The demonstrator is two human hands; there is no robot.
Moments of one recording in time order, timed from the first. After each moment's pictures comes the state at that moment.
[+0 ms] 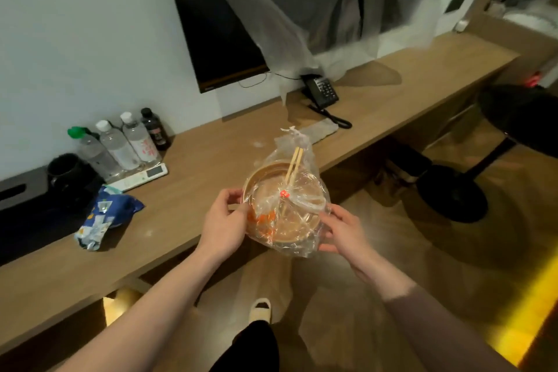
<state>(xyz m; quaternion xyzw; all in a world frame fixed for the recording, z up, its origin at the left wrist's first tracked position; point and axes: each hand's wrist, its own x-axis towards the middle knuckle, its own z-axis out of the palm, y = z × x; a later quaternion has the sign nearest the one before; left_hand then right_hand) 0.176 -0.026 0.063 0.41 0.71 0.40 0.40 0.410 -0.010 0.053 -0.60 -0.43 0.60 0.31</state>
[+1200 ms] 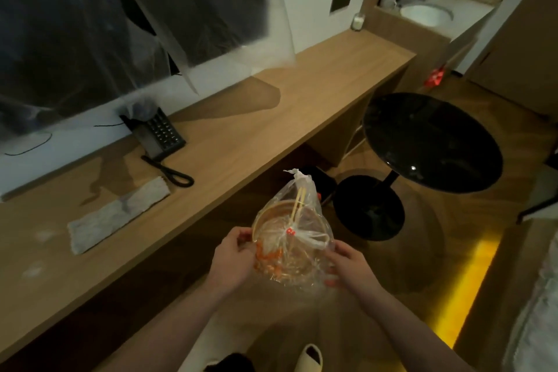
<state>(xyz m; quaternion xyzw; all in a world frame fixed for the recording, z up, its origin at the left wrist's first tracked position) 0.703 0.311 -0.004 0.45 0.69 0.26 0.51 0.945 0.279 -0.004 -0.66 -0.33 0.60 0.30</state>
